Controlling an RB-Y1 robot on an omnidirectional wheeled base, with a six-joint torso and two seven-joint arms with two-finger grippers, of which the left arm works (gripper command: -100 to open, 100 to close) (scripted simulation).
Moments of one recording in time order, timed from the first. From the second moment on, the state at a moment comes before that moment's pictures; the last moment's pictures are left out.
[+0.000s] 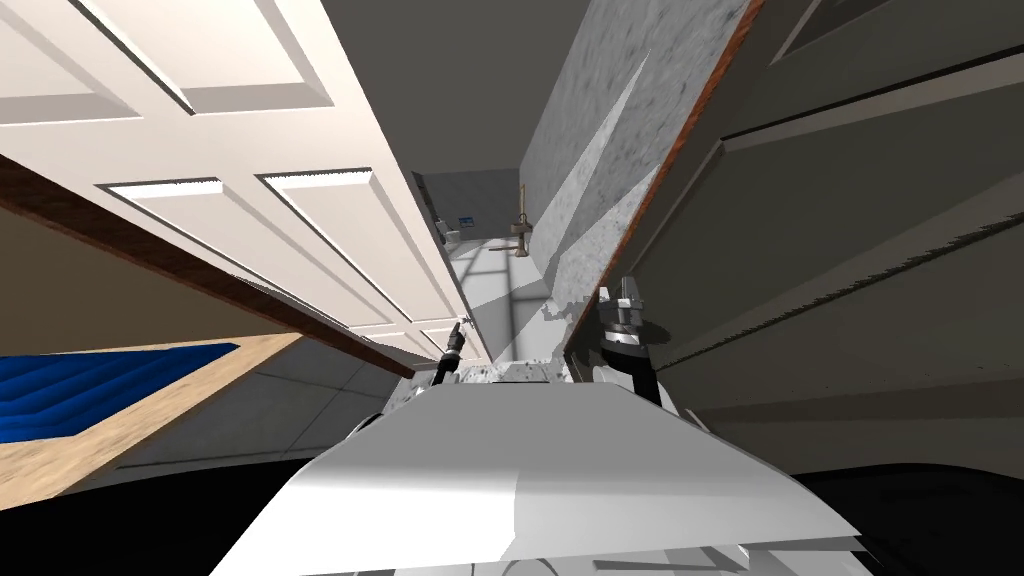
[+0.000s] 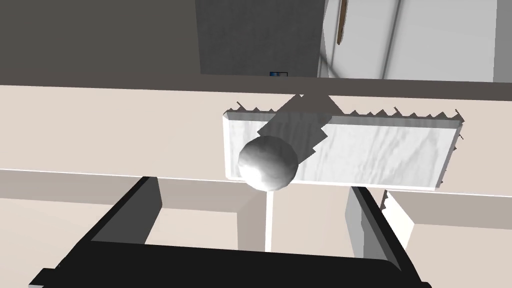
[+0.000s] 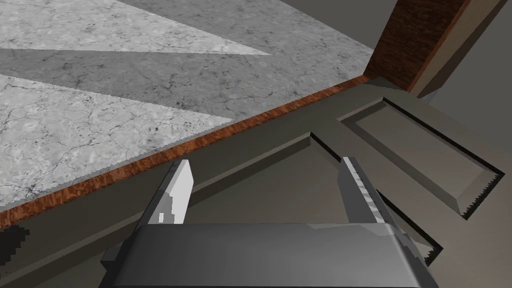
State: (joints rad) arm -0.10 0.29 -0.12 -0.61 0.24 -0.86 0.15
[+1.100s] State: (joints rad) arm -0.09 0.33 -0.10 -0.57 0.25 -0.89 0.18
